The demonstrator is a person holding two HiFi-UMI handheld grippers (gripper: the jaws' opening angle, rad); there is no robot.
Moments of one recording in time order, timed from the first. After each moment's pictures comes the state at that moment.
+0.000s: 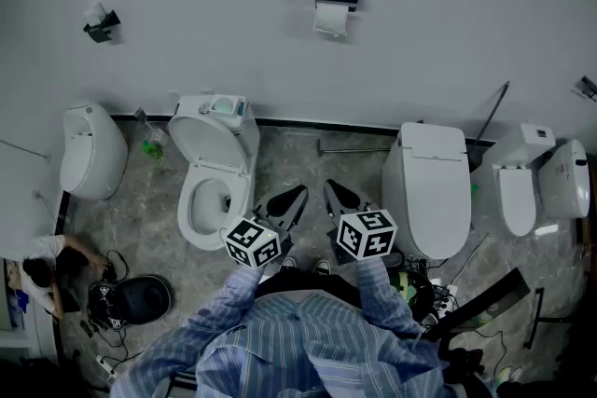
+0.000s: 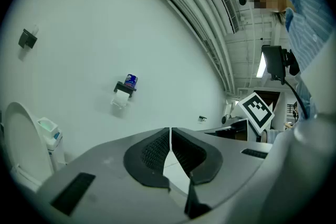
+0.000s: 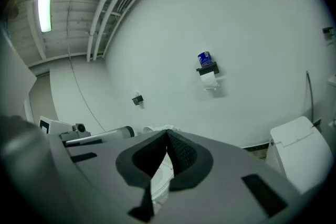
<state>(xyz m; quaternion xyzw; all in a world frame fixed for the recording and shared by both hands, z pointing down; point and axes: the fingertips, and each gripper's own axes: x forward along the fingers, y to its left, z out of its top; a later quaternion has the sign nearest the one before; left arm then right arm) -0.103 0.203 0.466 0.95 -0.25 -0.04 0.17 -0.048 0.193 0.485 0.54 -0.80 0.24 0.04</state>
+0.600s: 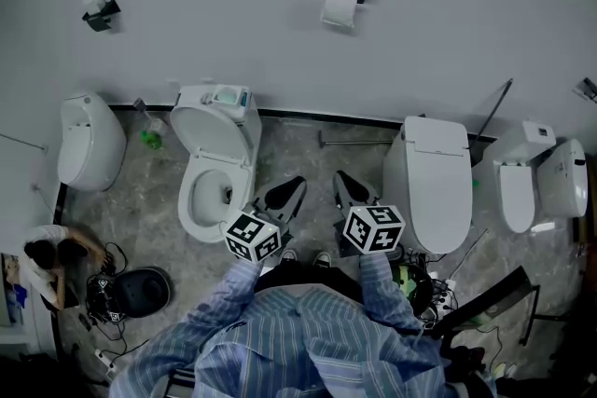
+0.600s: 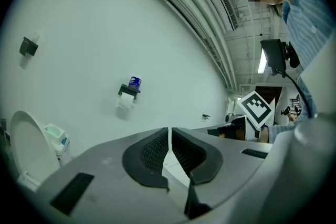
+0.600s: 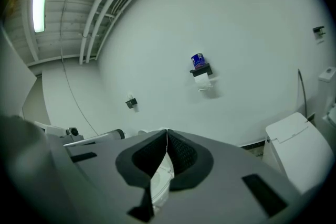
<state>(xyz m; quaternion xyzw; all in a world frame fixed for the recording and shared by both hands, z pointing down) -0.127 0.187 0.470 0.95 -0.27 -0.04 0.15 -0.046 0.178 0.488 0.57 -0.78 0.25 0.03</state>
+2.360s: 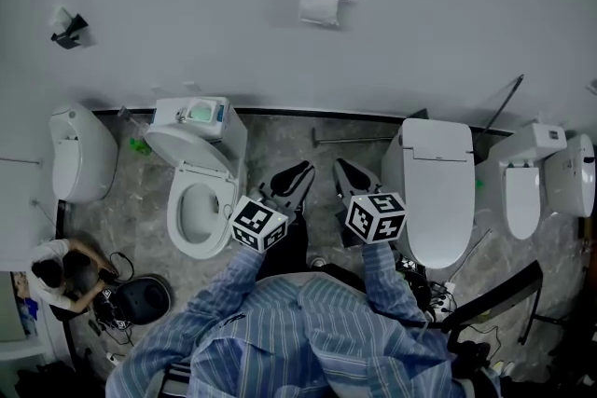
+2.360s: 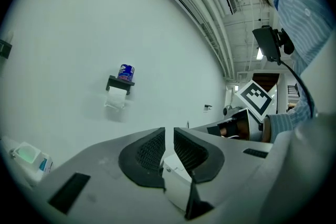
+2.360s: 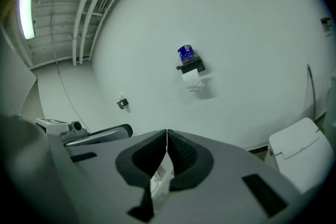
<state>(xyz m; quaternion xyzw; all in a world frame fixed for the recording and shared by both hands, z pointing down) -0.017 0.055 0.493 0.96 -0.25 0.02 0.11 0.043 0.049 0.517 0.56 -0.79 0.27 0.04</state>
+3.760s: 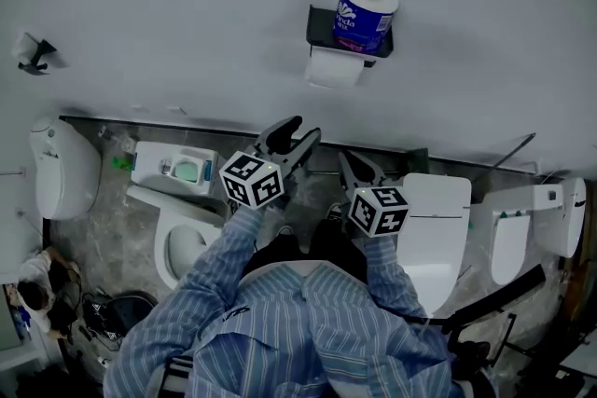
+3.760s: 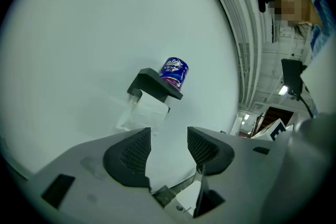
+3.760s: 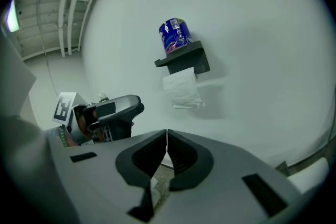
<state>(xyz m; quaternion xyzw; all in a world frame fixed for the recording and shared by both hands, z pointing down) 0.030 -0.295 0.473 0.93 -0.26 -0.07 0.24 0.096 -0.237 0.515 0.56 -0.78 0.26 0.09</state>
